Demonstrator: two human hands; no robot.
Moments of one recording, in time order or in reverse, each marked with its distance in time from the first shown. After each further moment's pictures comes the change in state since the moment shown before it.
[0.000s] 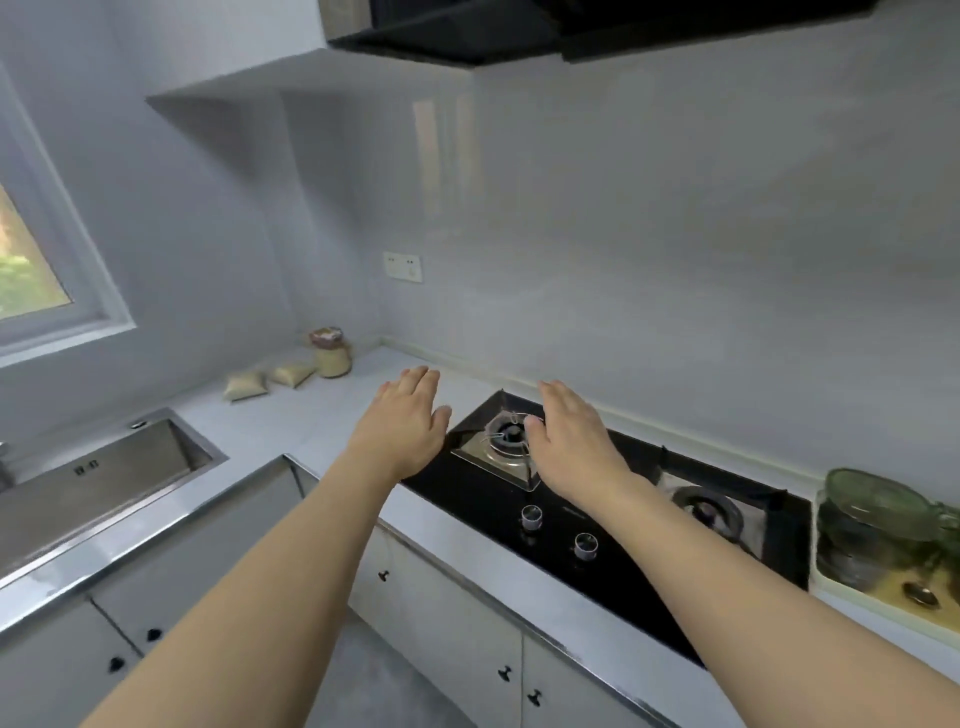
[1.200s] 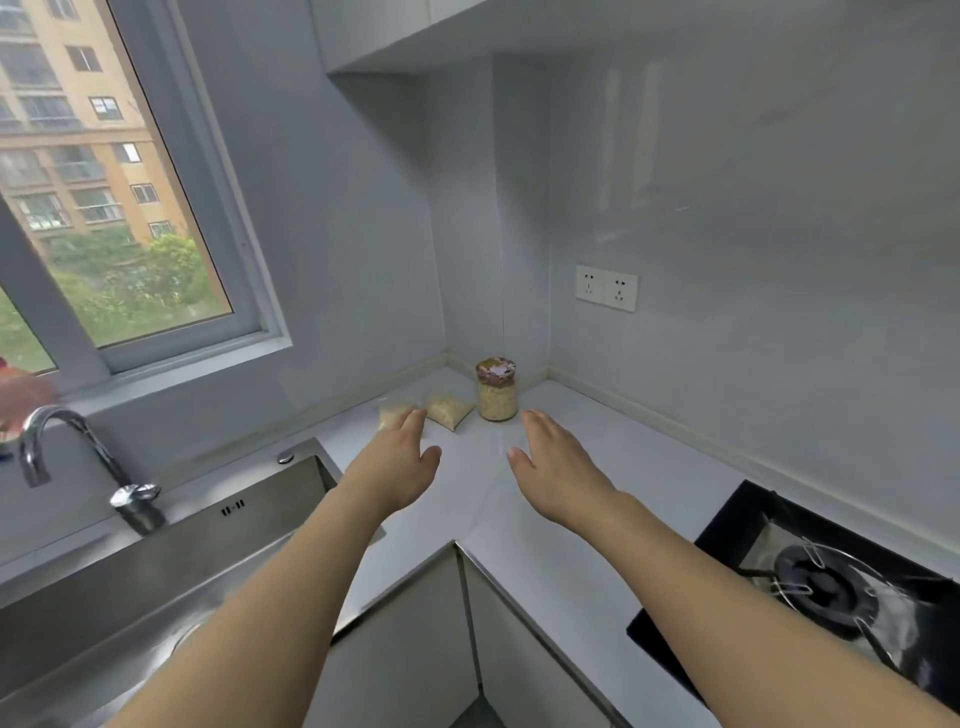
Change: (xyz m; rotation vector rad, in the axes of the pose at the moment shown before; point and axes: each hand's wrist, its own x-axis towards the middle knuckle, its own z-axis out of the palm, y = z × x) left_hand 0.172 -0.447 0.009 -0.070 -0.103 -0.360; right_hand 0.357 -0.256 0.250 0.078 -0.244 -0.214
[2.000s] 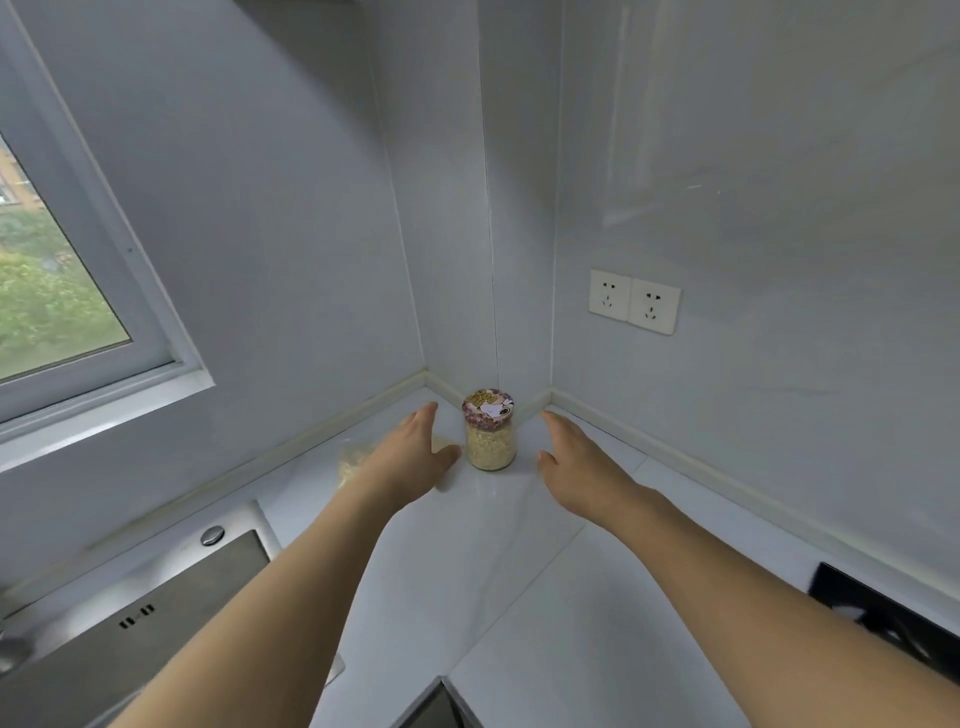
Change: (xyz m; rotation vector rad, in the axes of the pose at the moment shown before) left_hand 0.254 -0.023 0.044 -0.123 -0.113 -0.003; right_hand 0.232 0.091 0.008 0.115 -0.061 0.137
